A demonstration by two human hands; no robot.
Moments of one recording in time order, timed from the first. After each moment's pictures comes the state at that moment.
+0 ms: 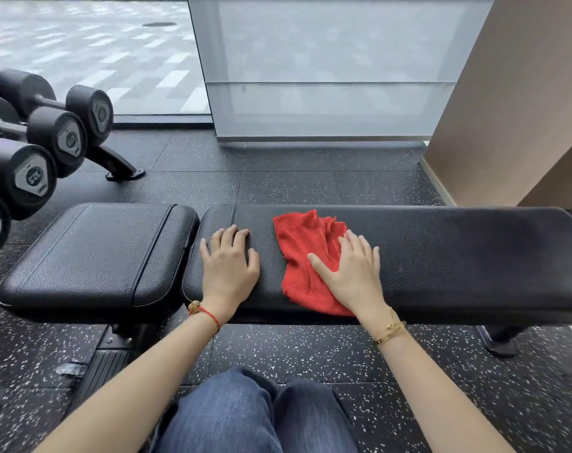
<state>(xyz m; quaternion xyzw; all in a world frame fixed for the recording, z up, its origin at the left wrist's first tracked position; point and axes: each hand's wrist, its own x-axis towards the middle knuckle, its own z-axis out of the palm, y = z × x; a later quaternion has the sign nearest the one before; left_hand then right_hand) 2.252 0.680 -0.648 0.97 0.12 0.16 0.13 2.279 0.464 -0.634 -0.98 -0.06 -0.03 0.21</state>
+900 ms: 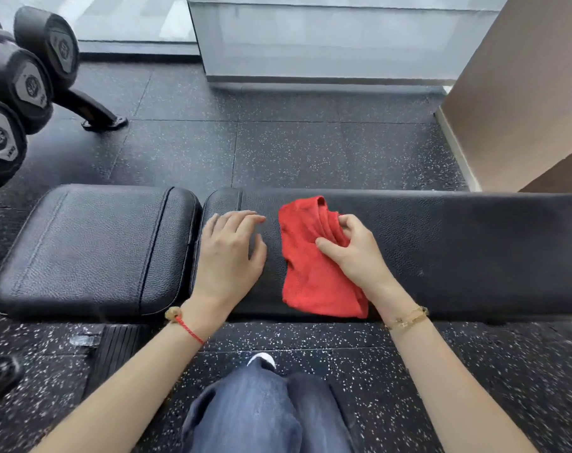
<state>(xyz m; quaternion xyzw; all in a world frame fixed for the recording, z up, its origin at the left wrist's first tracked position) 2.258 0.703 -0.595 0.96 0.02 0.17 0.21 2.307 0.502 -0.581 -0.84 0.00 0.11 0.53</state>
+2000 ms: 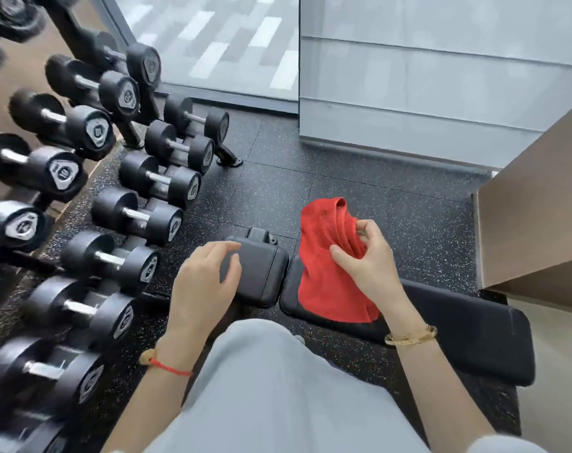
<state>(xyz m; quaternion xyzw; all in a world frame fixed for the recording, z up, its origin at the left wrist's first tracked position) 2.122 0.777 -0.049 0.93 0.21 0.15 0.24 2.270 0.560 -0.058 -0.81 -0.13 0.13 0.55</state>
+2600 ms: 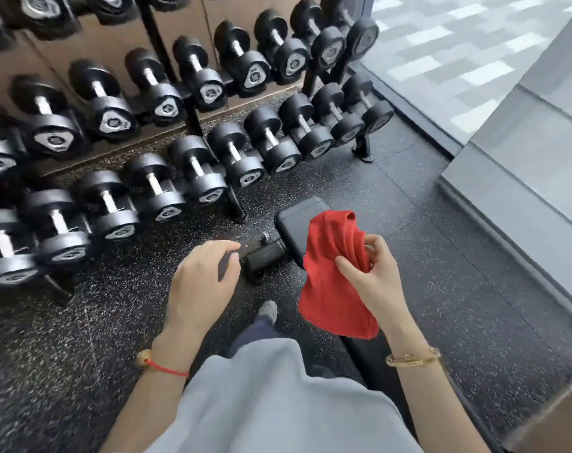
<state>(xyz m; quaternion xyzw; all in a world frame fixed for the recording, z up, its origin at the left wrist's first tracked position) 1.965 0.583 -0.040 0.76 0.57 0.24 0.20 2.220 0.514 -0.049 -0.71 -0.39 0.32 0.48</state>
